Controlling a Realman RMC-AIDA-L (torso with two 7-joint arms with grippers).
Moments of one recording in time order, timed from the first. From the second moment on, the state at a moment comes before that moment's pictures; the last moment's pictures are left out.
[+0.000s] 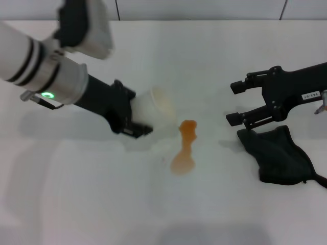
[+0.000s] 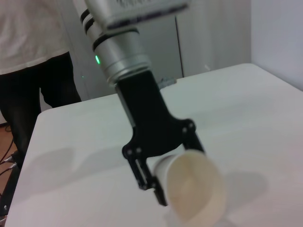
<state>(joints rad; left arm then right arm) -0.71 -2.08 1.23 1.03 2.34 1.46 -1.78 0.62 2.00 -0.95 -0.97 -2.02 -1.65 1.64</state>
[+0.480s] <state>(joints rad) -0.66 -2.08 1.02 0.63 1.86 1.28 -1.26 0.64 2.01 -0.96 -0.97 -2.02 -1.65 1.64</state>
